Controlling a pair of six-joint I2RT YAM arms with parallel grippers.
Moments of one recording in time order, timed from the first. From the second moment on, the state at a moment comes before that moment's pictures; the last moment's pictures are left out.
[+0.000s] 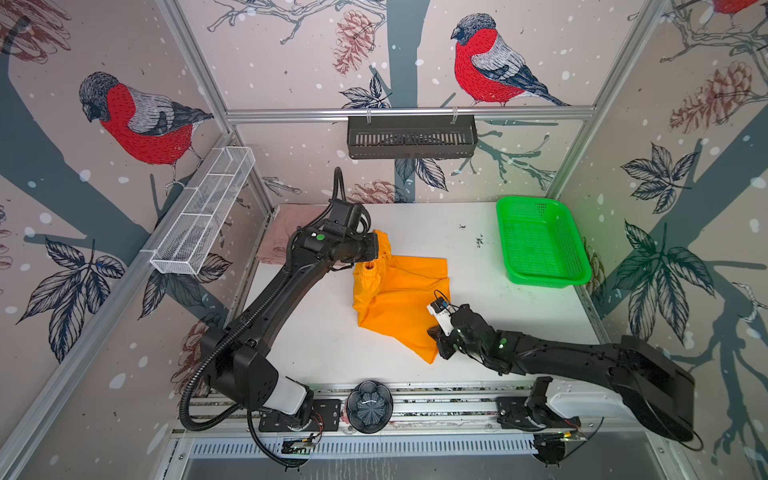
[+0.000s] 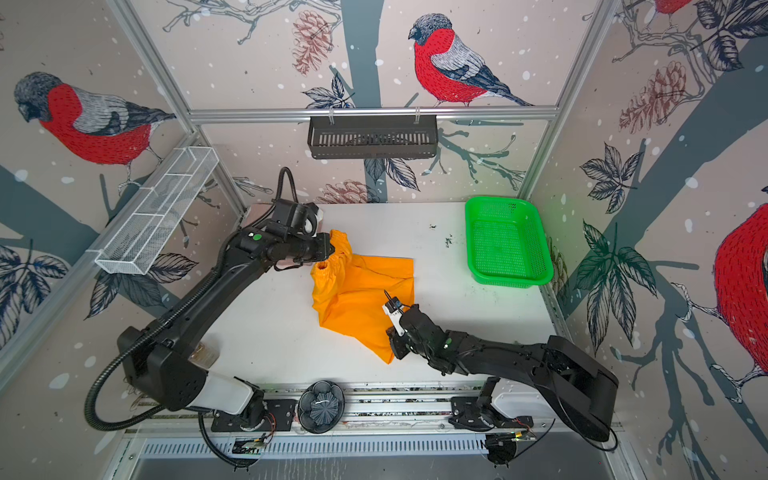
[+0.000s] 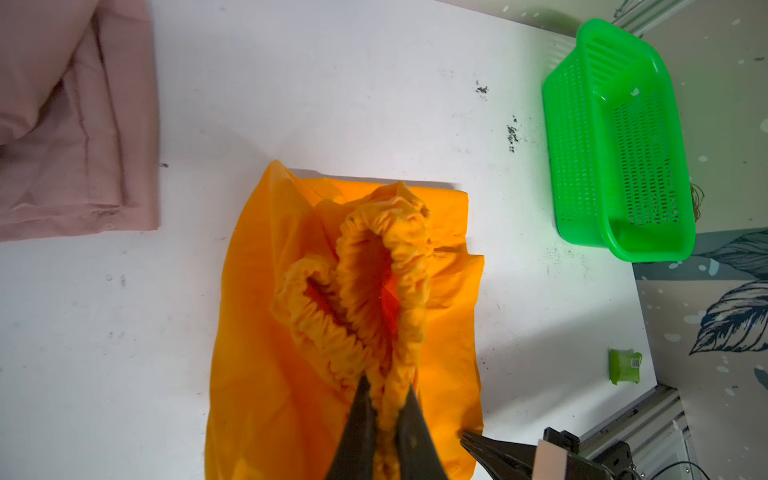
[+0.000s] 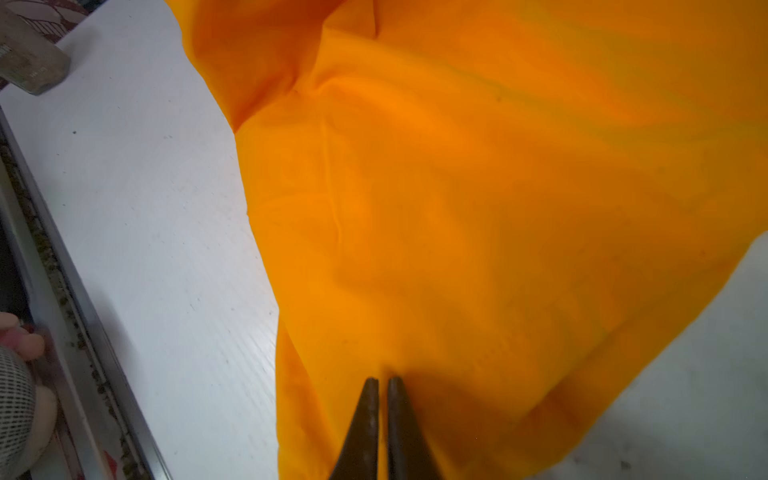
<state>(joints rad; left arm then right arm) -0.47 1.48 1.47 -0.83 0.18 -0.45 0.99 1.23 0.38 0.13 0.00 0.31</state>
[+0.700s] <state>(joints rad) -0.78 1.74 1.48 -0.70 0.18 -0.51 1.00 1.25 0.24 0.24 0.03 0.44</state>
